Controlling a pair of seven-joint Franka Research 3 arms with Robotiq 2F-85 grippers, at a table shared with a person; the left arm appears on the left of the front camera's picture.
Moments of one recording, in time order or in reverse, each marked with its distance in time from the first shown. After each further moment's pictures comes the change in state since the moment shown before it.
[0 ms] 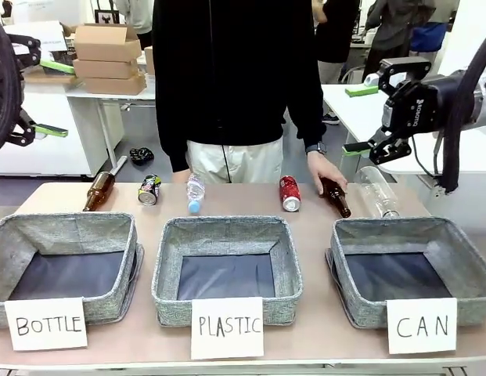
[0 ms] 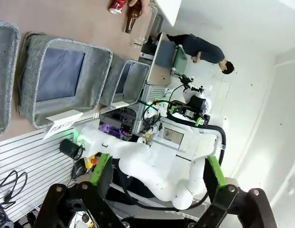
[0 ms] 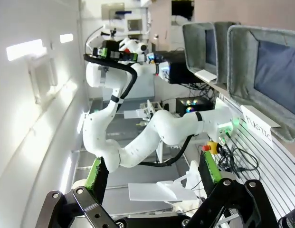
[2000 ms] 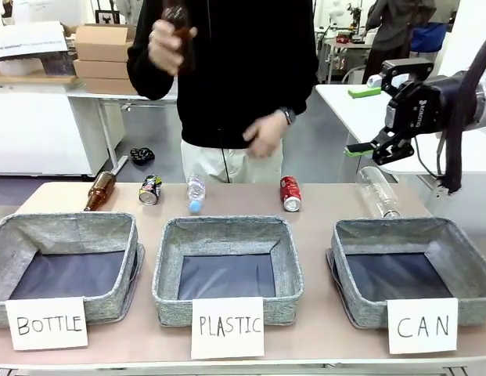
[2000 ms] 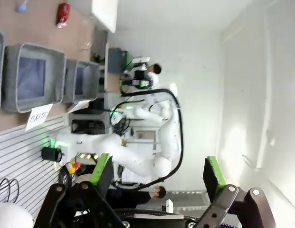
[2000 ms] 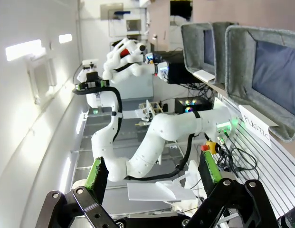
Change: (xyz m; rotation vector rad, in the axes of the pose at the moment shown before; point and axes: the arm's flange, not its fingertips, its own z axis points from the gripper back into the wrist) left arm -0.131 -0.003 0.179 -0.295 -0.112 -0.219; right arm 0.001 -0.001 0.003 -0.005 0.000 0.000
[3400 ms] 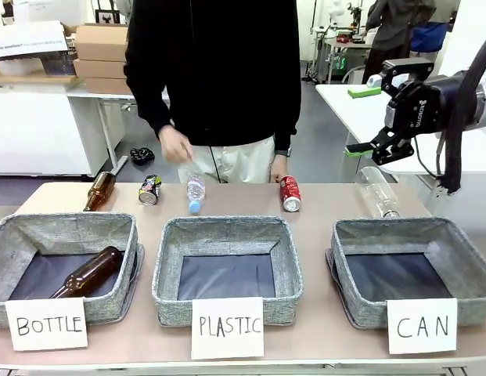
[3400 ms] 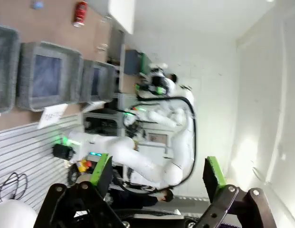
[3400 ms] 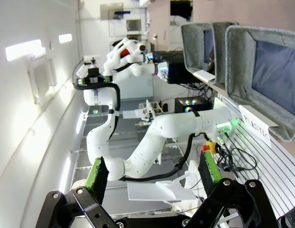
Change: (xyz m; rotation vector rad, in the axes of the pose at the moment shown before) left arm 0.027 0.003 -0.031 0.160 0.011 0.044; right arm 0.000 0.000 0.000 0.000 0.000 0.001
